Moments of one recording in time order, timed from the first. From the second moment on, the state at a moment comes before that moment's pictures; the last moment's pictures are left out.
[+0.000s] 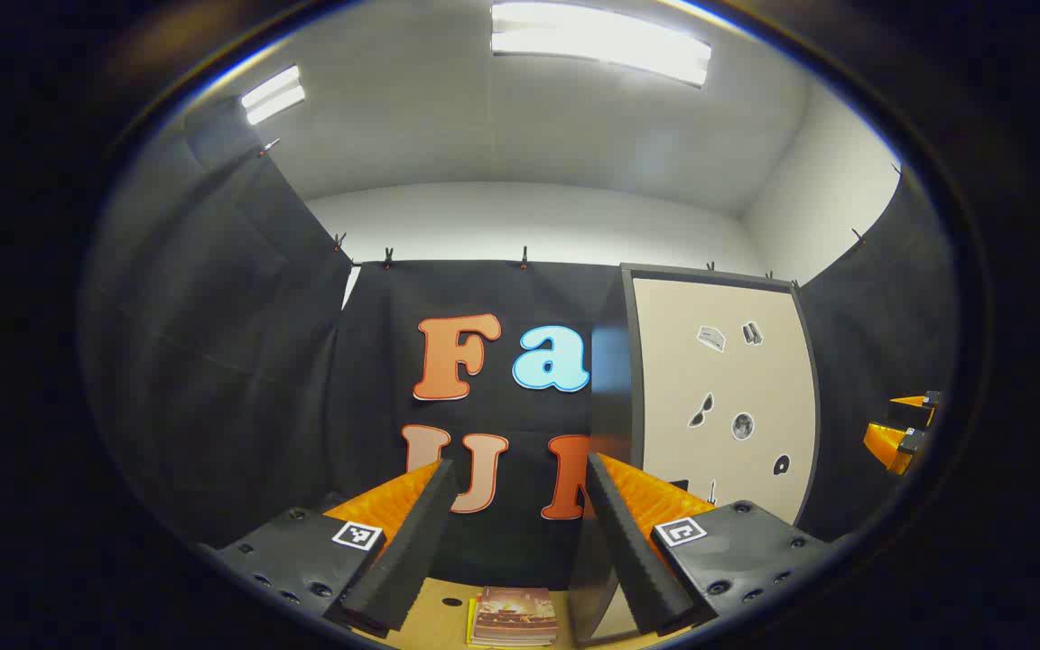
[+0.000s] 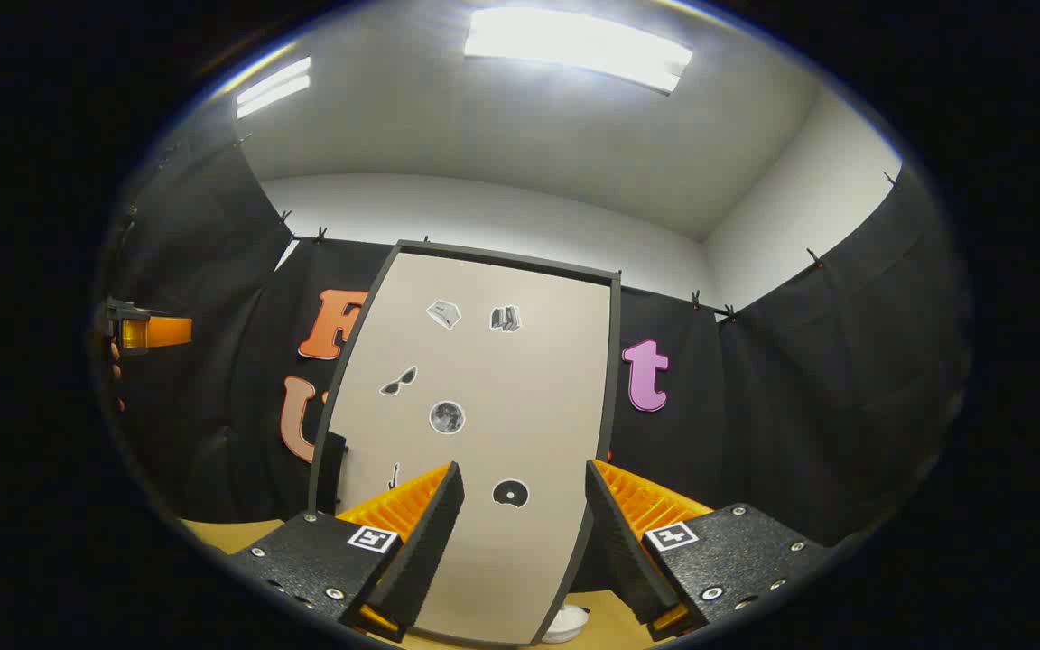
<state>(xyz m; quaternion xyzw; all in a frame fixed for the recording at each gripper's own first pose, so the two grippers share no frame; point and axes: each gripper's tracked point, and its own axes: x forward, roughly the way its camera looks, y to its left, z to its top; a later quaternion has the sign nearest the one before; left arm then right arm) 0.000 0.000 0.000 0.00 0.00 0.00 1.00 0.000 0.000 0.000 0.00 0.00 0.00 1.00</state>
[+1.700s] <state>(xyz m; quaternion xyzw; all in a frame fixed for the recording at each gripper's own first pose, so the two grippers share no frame) -0.027 0.075 -0.016 0.04 0.03 0.04 1.00 0.047 0.169 -0.077 0.07 0.10 0.16 0.98</state>
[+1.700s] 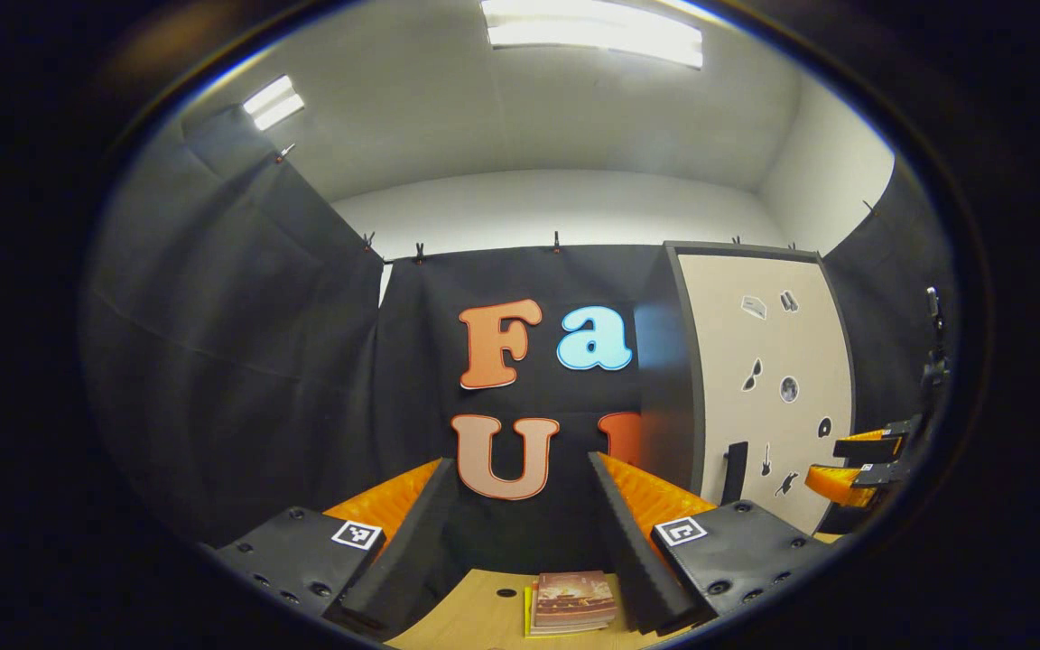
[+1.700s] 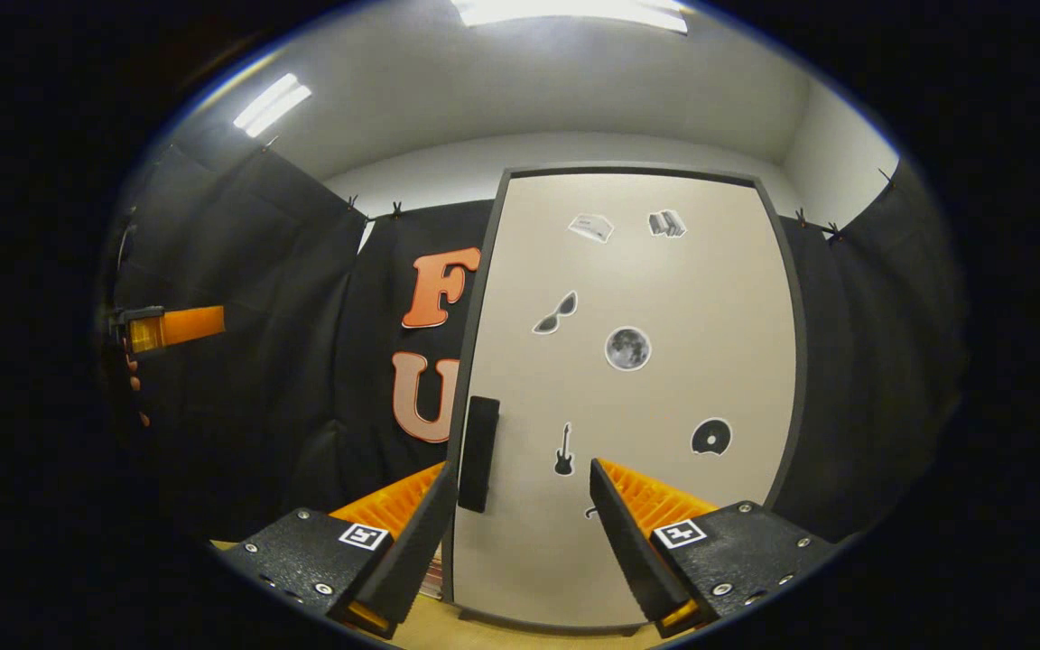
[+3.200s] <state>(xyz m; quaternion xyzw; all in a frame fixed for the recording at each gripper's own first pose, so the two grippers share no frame) -0.075 0.175 -0.046 0.04 0.06 0.13 0.99 0.139 0.254 -0.156 0.11 0.24 0.12 0.96</state>
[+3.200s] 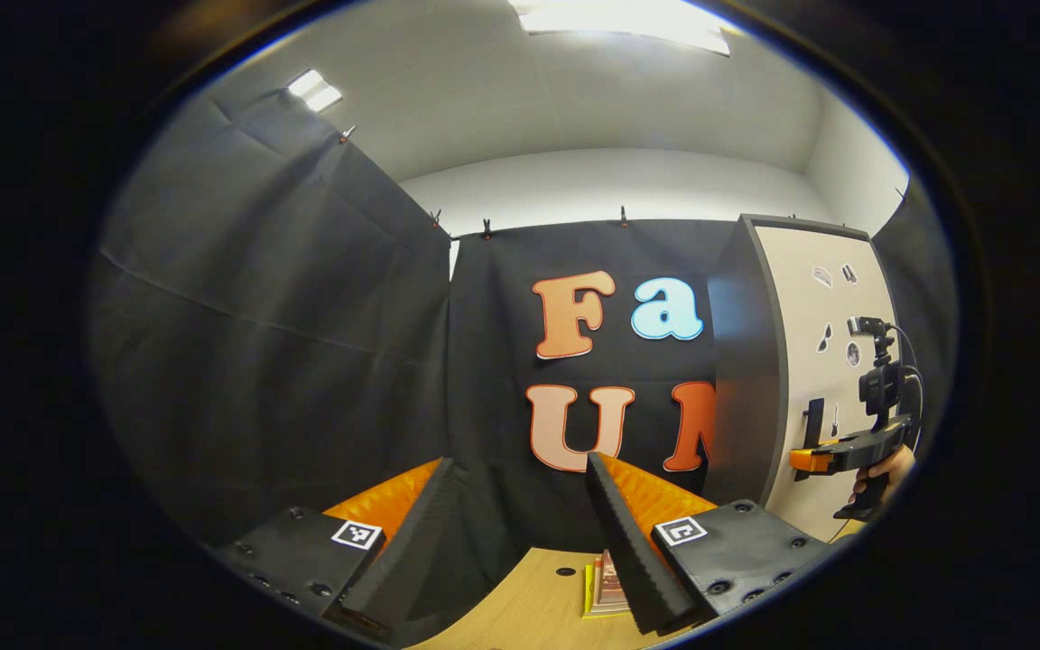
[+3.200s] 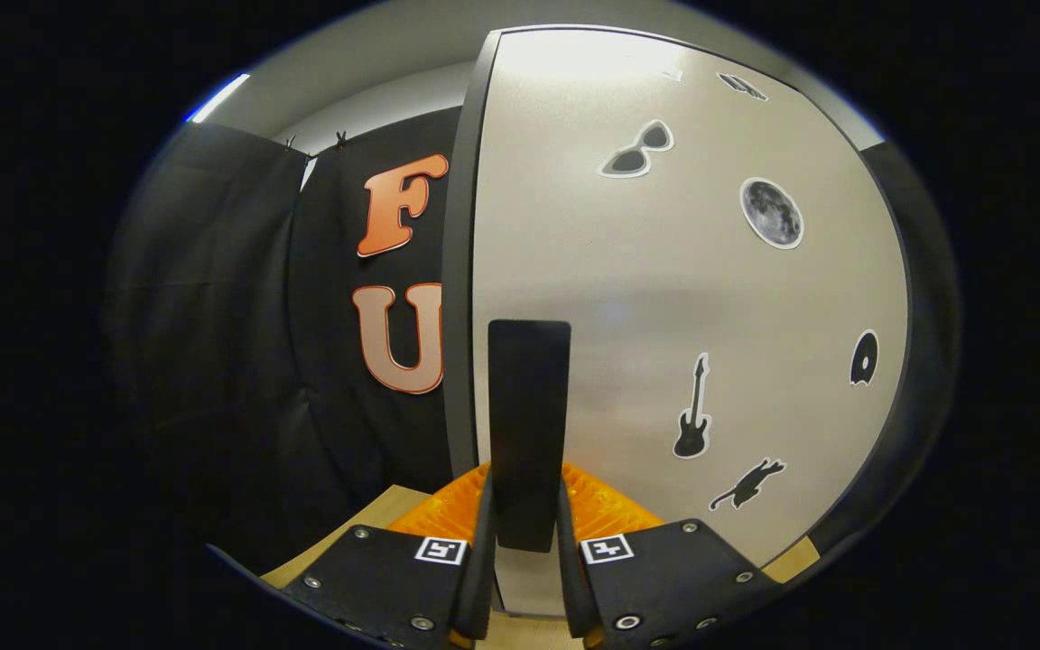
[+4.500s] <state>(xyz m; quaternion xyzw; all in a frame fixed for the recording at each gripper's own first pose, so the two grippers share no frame) -0.024 0.004 -0.103 0.02 0.10 -0.01 0.99 -0.037 0.150 -0.098 0.14 0.14 0.26 0.94</state>
